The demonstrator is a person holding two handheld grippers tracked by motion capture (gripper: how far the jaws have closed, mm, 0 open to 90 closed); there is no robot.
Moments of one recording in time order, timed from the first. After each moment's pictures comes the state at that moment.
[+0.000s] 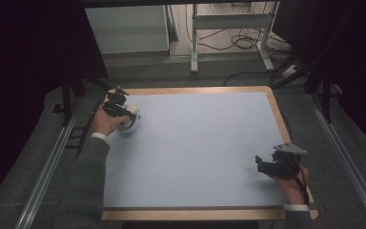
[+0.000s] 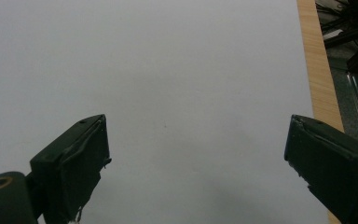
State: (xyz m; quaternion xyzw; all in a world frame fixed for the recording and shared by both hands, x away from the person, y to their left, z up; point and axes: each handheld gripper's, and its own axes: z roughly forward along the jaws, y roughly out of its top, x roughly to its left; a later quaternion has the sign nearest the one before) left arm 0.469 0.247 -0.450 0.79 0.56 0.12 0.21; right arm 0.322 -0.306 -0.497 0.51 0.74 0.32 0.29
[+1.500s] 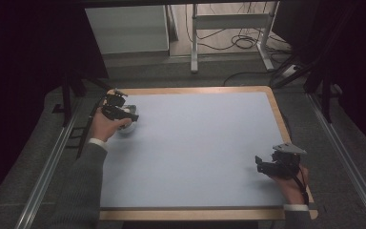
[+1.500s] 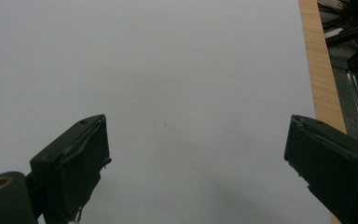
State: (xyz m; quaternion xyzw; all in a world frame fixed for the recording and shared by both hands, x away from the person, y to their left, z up) left arm 0.443 0.241 -0.439 0.79 0.54 0.13 0.27; right arm 0.322 -0.306 -0.499 0.51 0.74 0.32 0.29
